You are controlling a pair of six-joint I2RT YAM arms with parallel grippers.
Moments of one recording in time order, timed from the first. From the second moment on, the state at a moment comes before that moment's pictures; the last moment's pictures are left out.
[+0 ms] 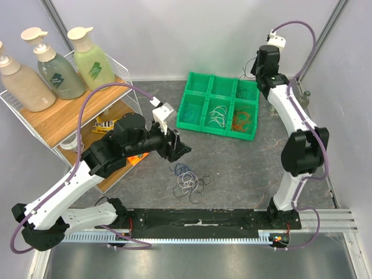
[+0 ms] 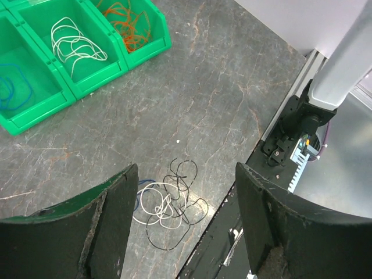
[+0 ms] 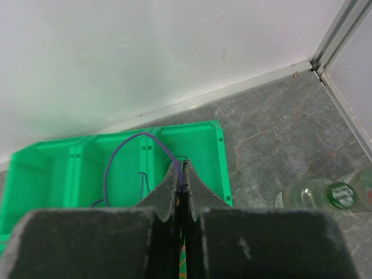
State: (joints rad) left arm -0.85 1.00 1.23 -0.58 0.19 -0.19; right arm 0.15 1.82 1.75 -0.22 0.39 0.28
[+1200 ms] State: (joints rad) left arm -0.85 1.02 1.25 -0.64 0.20 -0.20; right arm 0.18 2.34 2.20 -0.66 0.46 0.15
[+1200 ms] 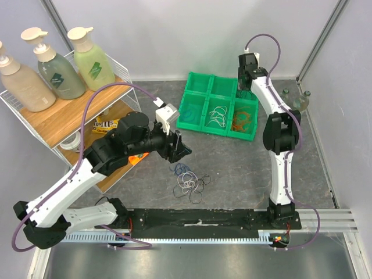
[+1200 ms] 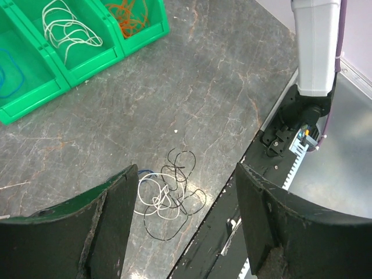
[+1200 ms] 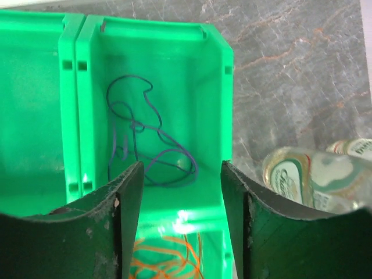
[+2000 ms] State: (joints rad) left arm -0.85 1.09 1.06 -0.57 0.16 -0.37; right arm 0.64 1.28 0.93 -0.56 -0.11 0.29
